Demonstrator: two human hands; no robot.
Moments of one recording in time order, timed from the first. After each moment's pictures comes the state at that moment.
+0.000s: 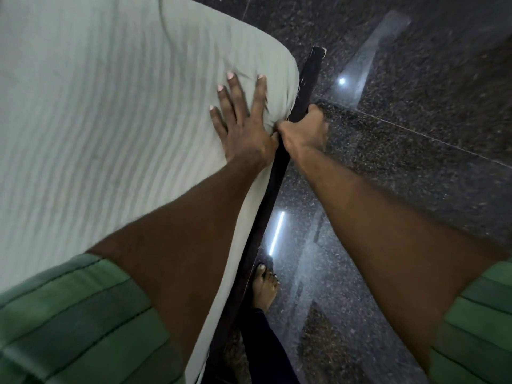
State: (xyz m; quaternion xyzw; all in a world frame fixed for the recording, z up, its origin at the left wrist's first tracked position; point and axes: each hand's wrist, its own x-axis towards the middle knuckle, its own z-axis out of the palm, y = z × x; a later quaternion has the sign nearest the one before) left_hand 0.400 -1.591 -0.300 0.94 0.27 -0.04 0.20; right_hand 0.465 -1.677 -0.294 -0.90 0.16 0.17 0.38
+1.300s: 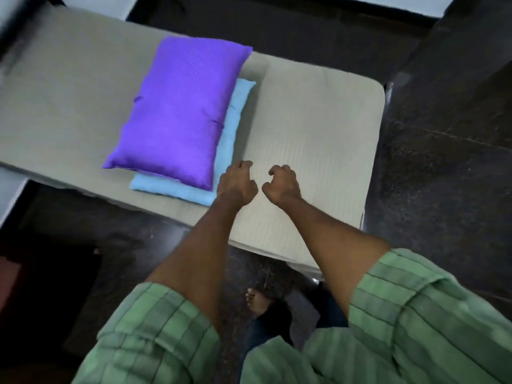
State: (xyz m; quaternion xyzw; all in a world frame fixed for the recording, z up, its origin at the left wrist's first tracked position) left_hand -0.199 -1.276 0.050 0.93 0.22 -0.15 0.24; right_hand -0.141 -1.402 0.026 -0.93 -0.10 0.28 0.22
